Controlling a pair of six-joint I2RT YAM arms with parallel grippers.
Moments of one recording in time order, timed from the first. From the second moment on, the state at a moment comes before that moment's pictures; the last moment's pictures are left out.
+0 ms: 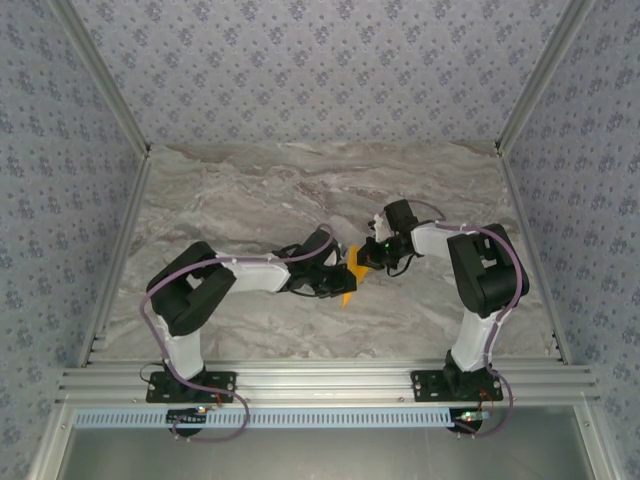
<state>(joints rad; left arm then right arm) -0.89 1.87 0.97 0.01 0.43 -0.99 0.33 1.84 0.95 -0.30 -0.60 0.41</state>
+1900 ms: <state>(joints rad) -0.87 1.34 0.71 -0.34 -0.10 -0.91 0.71 1.74 1.12 -0.71 0.14 0.66</state>
